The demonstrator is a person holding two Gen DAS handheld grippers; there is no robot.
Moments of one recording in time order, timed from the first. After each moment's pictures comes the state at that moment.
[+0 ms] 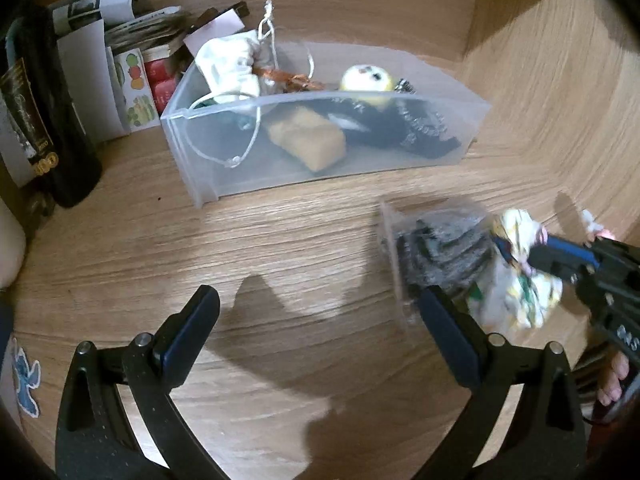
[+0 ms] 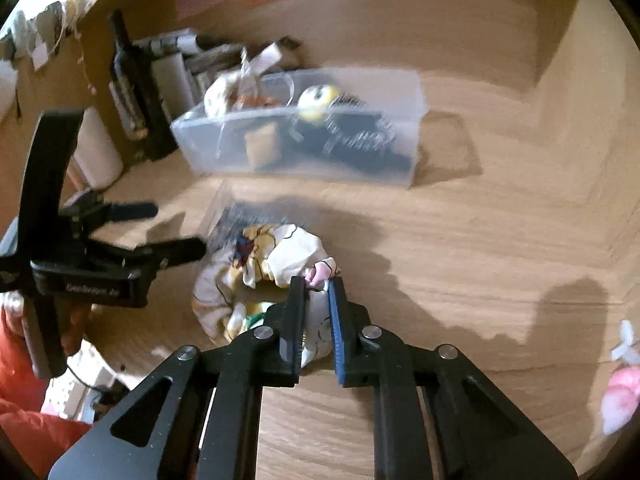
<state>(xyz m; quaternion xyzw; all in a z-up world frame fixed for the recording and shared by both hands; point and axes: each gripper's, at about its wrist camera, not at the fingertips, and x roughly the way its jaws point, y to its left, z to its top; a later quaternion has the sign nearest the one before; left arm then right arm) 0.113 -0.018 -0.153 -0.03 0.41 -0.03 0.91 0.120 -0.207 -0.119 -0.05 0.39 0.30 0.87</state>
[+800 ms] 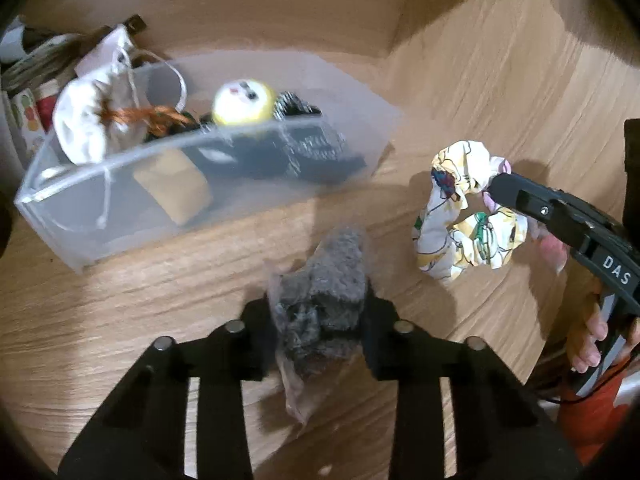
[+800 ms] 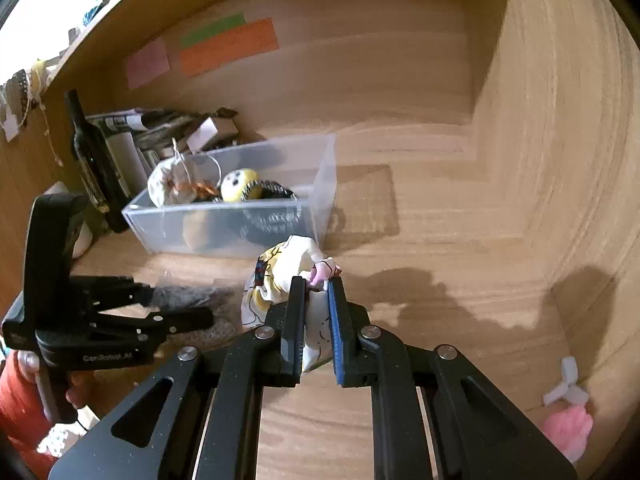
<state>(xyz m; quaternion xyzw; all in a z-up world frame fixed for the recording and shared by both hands) 0.162 -0.053 -0.131 -0.04 0.41 -0.15 0.90 0.154 -0.254 -0.084 0.00 0.33 0.25 0.91</state>
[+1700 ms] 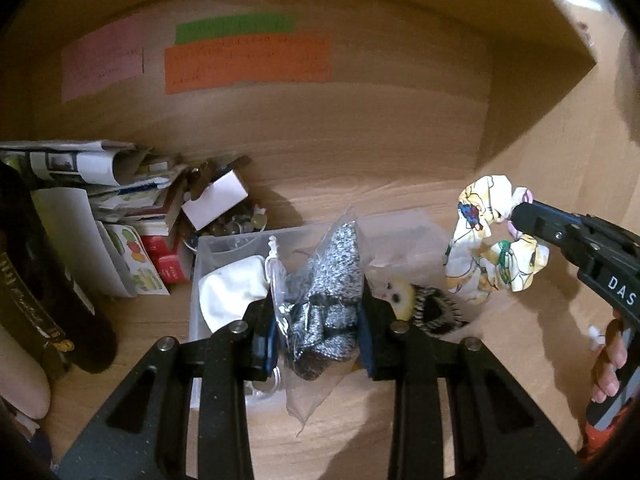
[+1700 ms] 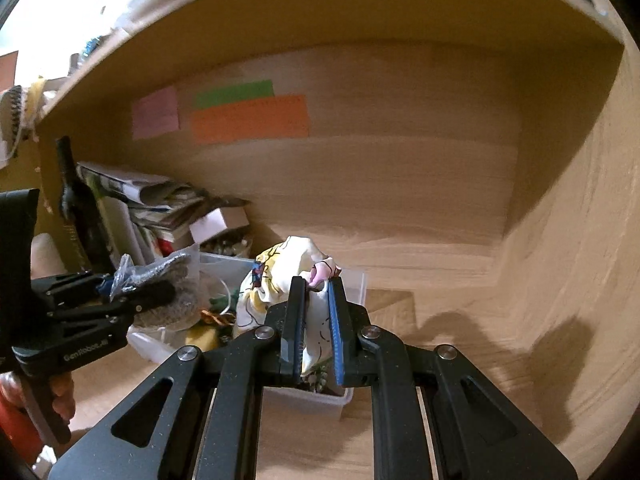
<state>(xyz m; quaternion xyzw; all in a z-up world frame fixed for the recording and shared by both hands) 0.203 0.003 -0.050 -0.01 0.28 -0.01 0.96 0.218 -0.186 -0.027 -0.04 0.24 0.25 0.94</state>
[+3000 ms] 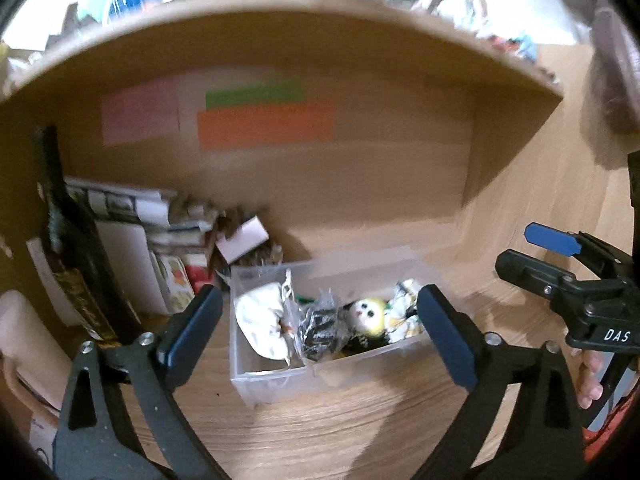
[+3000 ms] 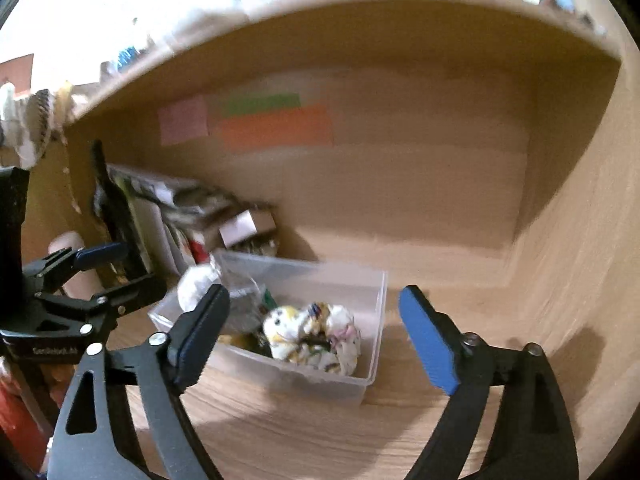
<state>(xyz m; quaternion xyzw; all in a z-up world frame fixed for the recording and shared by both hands) 0.120 0.002 0.002 0.00 0.20 0.00 0.98 0.173 -0.196 -0.001 -0.03 0.21 0.28 0.94</state>
